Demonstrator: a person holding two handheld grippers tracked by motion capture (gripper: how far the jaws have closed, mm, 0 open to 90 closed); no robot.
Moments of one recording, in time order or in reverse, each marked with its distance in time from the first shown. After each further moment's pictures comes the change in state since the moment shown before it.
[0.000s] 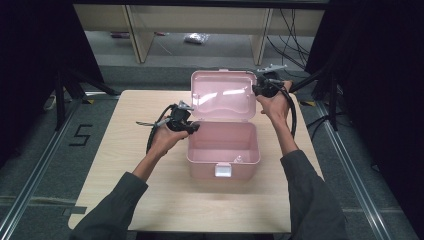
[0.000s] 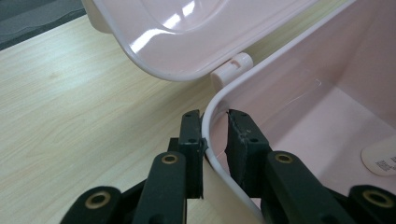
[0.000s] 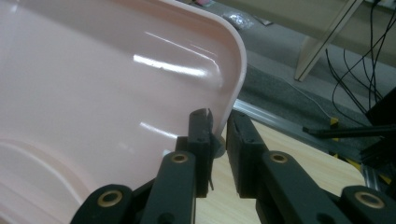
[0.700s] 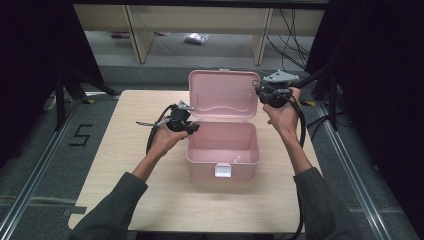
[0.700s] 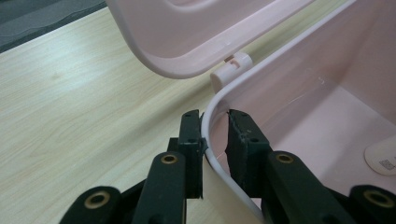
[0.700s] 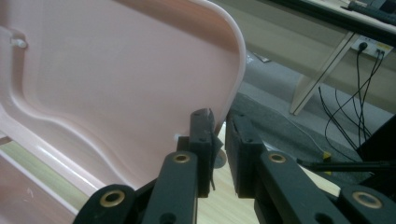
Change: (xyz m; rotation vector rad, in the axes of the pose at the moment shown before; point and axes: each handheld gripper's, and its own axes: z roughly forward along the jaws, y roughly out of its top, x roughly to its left) left arm -0.001 0.000 0.000 -0.001 0.014 0.013; right arm 0.012 -0.016 -0.053 -0.143 0.006 -0.092
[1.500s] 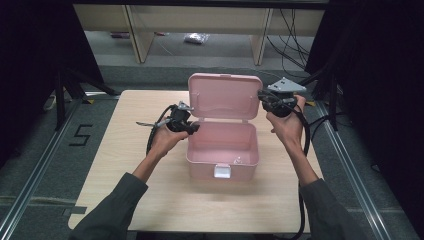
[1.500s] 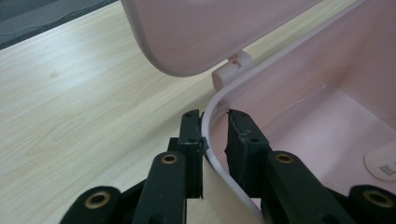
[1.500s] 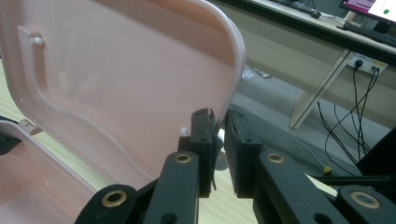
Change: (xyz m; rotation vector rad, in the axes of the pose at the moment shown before) left arm -0.001 -0.001 0.000 -0.002 0.002 -0.017; right arm 0.009 -0.014 -0.023 -0.075 0.002 -0.003
